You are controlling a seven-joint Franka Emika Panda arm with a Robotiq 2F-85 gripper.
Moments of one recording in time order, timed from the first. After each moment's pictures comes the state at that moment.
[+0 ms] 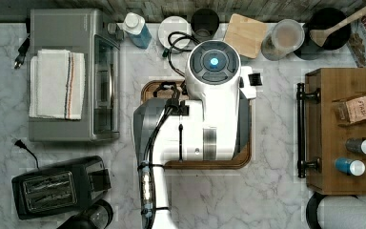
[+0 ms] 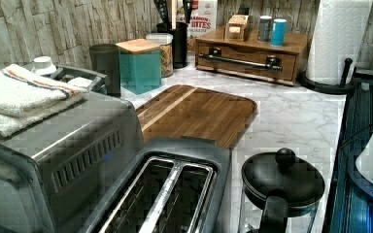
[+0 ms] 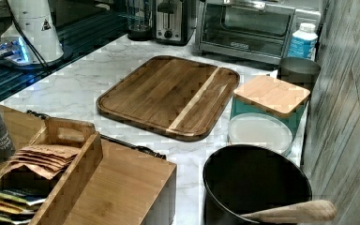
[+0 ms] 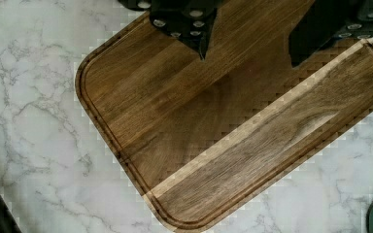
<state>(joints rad) 0.03 0.07 -0.04 -1.86 -0.04 0.25 -0.14</state>
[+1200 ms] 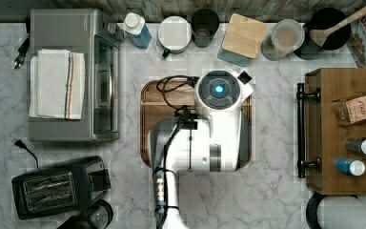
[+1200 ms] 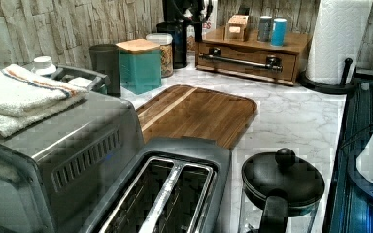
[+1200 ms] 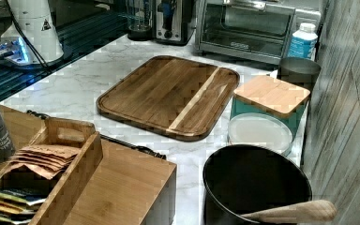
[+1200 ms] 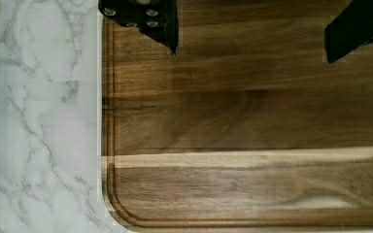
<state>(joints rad) 0.03 0.04 -0.08 -2.09 -0.07 0.46 -0.77</state>
